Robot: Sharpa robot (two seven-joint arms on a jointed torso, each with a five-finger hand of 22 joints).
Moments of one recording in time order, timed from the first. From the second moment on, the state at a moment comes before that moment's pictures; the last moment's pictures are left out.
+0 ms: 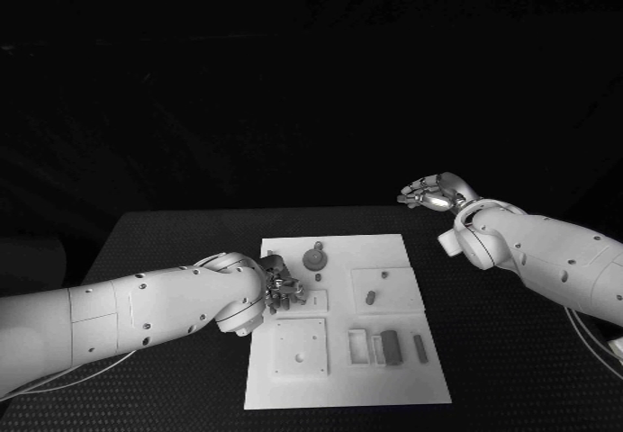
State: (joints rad) left arm 1.28 -0.62 -0.24 1.43 -0.91 -0.25 -0.55; left_hand 0.93 0.05 0.61 -0.25 0.11 1.04 0.09 0.37 0.75 1.24 0.00 0.54 0.50 1.00 -0.05 1.06 0.67 0.01 1.17 -0.15 0.23 1.31; right arm 1.24 -0.64 -0.01 0.95 -0.66 -0.36 0.16; right_hand 1.05 -0.16 0.66 -0.19 0.08 0.80 0.20 0.26 0.48 0.95 0.16 0.31 0.18 0.78 0.19 0.44 0.47 0.17 0.47 0.23 0.22 1.21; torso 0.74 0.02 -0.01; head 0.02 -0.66
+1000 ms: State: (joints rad) left arm 1.28 -0.62 -0.24 1.42 -0.94 -0.24 -0.55; left_hand 0.93 0.05 0.61 -0.25 0.11 1.05 0.09 0.37 0.74 1.24 -0.01 0.54 0.50 1.01 -0.05 1.07 0.67 0.01 1.17 -0.15 0.24 1.31; right arm 1.24 -0.64 -0.01 0.95 -0.66 -0.35 0.16; right_hand 1.05 -0.16 0.65 -0.19 0.08 0.80 0.19 0.26 0.48 0.95 0.16 0.31 0.17 0.78 0.19 0.43 0.47 0.17 0.46 0.23 0.22 1.21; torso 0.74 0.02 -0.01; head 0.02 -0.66
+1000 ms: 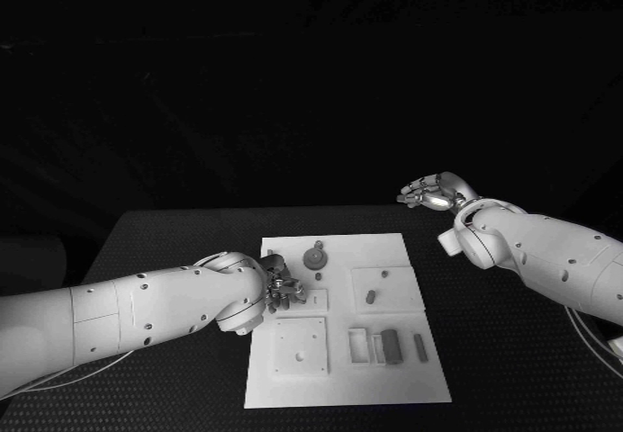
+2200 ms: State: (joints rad) left arm 1.27 -0.58 -0.24 1.39 -1.01 -0.19 -0.56; left_hand 0.87 0.06 0.63 -0.28 0.05 1.09 0.06 0.40 0.72 1.28 -0.02 0.55 0.52 1.03 -0.06 1.08 0.68 0.01 1.19 -0.16 0.27 1.31; right arm 1.24 -0.64 -0.01 0.95 -0.66 -0.34 0.16; right_hand 1.05 -0.16 0.65 -0.19 0.08 0.80 0.19 0.27 0.47 0.95 0.16 0.30 0.17 0.77 0.20 0.42 0.48 0.17 0.46 0.23 0.21 1.22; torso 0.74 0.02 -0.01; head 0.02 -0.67
